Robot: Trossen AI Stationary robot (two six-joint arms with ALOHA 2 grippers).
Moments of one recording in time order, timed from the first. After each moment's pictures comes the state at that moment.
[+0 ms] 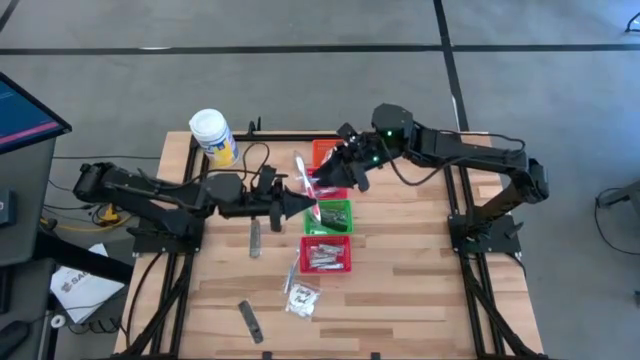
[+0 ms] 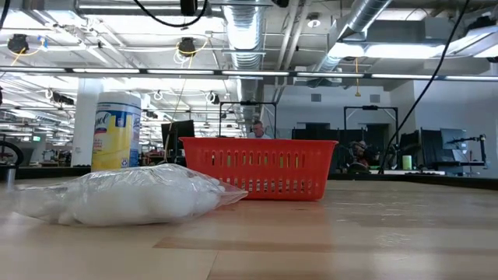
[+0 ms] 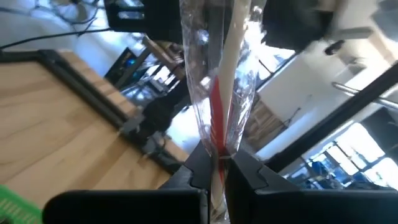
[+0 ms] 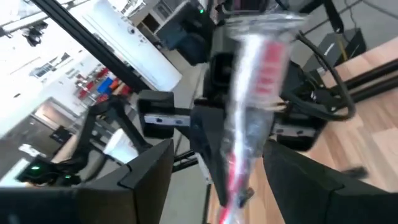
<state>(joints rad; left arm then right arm) -0.13 1.21 0.91 0.32 -0.24 -0.75 -0.20 1.52 1.51 -0.17 -0.58 0.61</state>
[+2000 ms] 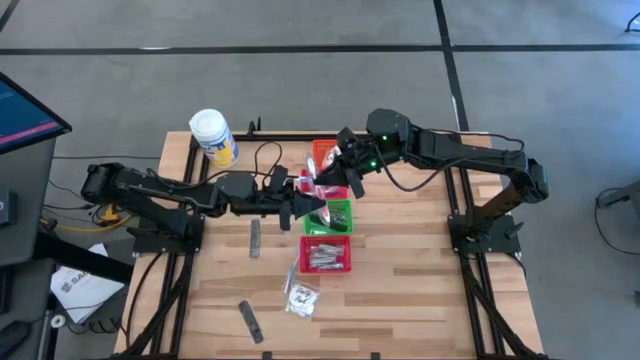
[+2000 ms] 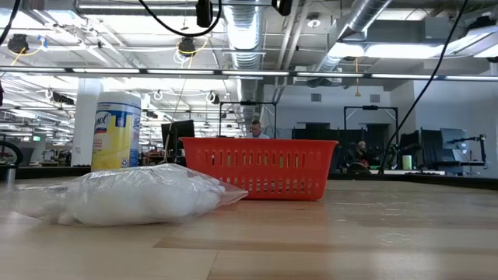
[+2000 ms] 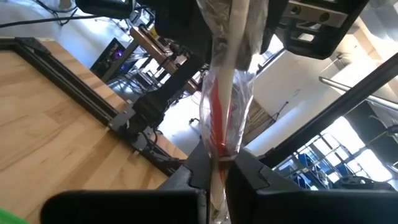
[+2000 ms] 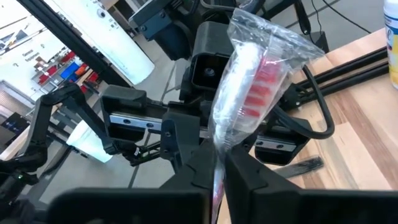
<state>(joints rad) -0.08 1.30 0.91 0.42 -0.12 -0.77 -0.19 1.53 1.51 -0.26 -0.48 0.48</state>
